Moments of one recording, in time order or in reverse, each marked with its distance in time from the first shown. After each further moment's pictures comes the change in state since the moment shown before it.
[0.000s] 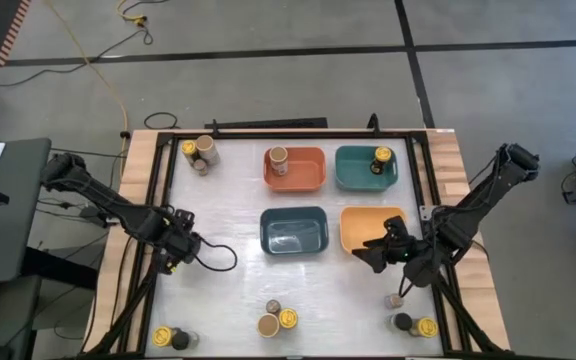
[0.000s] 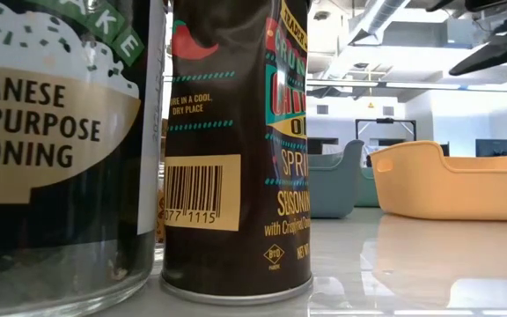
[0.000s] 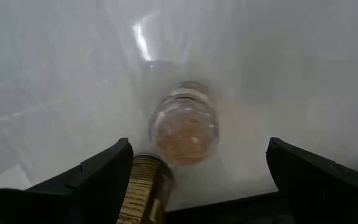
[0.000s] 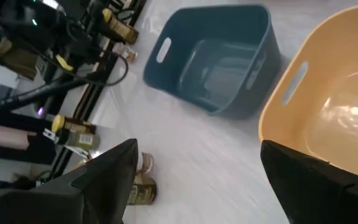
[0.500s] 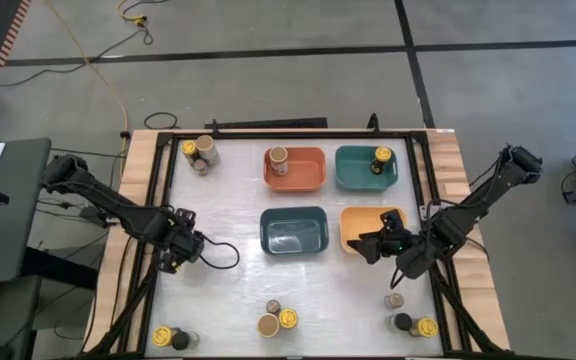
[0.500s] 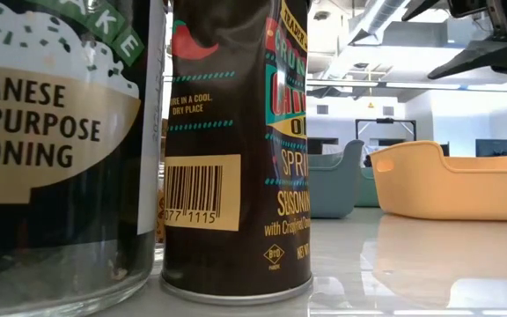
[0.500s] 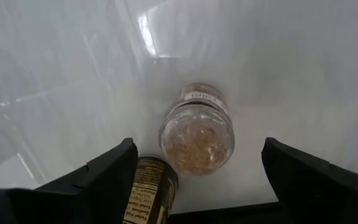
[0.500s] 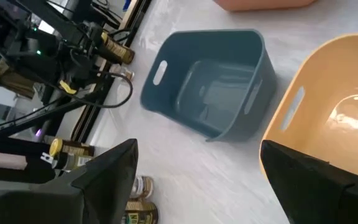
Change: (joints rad) left arm 0.029 0.051 -0.004 0.016 -0.011 -0.026; right arm -0.079 0.000 0.000 0.029 0.000 -0.035
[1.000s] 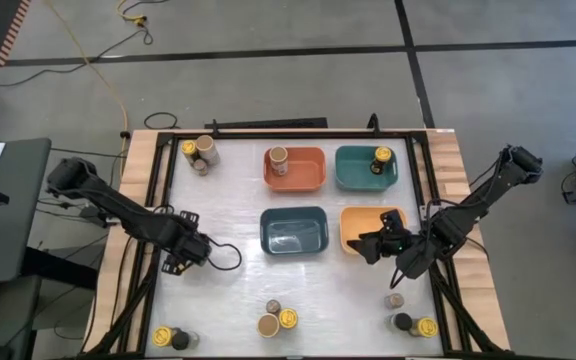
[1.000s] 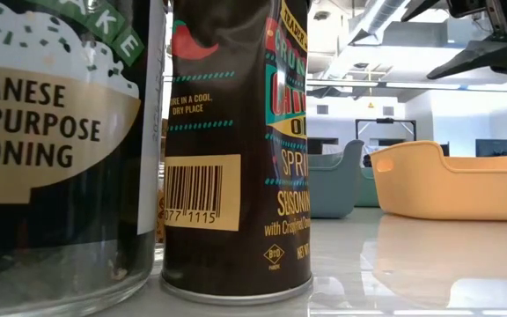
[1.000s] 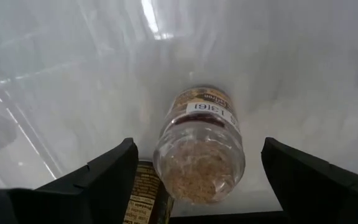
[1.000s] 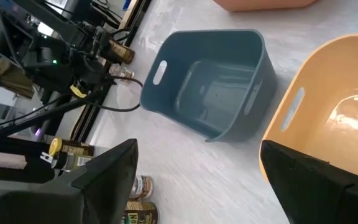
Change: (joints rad) left arm 0.013 0.139 0.000 0.031 0.012 -0.014; right arm -0.001 0.000 0.000 0.001 -0.004 -0.009
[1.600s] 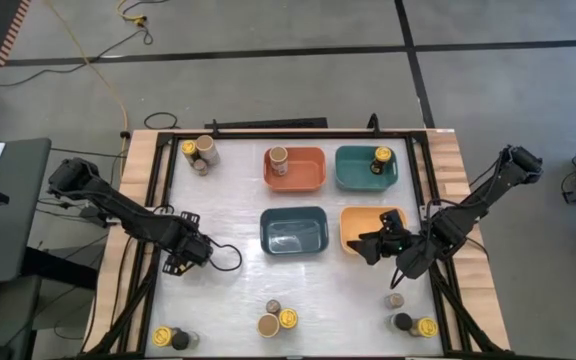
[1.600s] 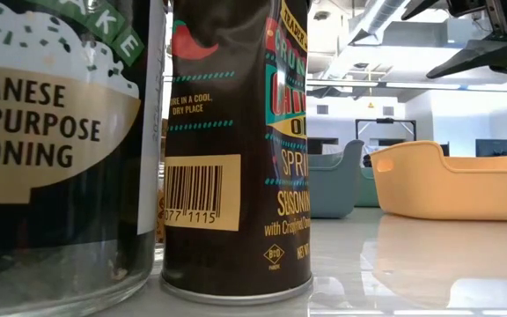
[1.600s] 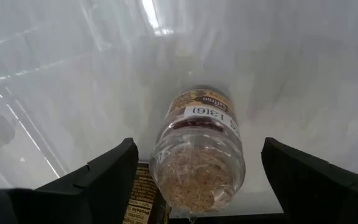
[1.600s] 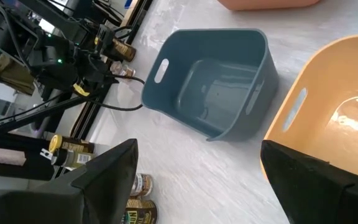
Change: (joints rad) left arm 0.000 0.026 0.000 0.010 0.003 0.000; right arm 0.000 0.000 0.000 0.007 -0.004 -0.016
